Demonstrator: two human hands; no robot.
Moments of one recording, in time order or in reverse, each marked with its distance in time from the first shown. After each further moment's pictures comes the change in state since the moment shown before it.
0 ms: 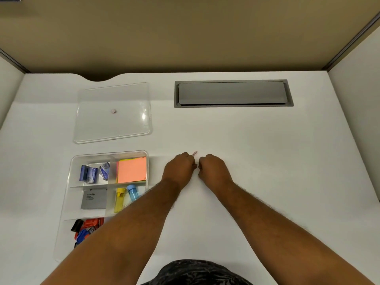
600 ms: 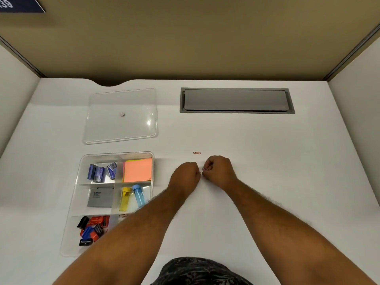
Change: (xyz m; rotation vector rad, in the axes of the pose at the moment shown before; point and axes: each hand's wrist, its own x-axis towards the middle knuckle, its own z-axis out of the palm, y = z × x) left_hand -0.022 0.013 -0.004 -0.147 -0.019 -0.078; right_hand -0.004 0.012 -0.014 0.495 0.016 0.154
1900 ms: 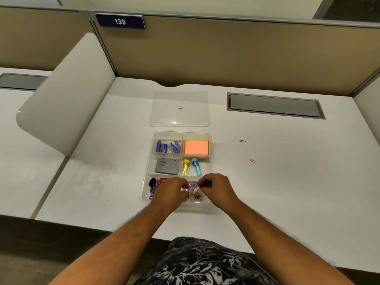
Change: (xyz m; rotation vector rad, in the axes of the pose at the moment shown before) left_hand -0.243 -0.174 -0.077 -0.034 0.123 -0.116; right_hand -0.186 -0.134 0.154 0.040 -0.050 -0.209
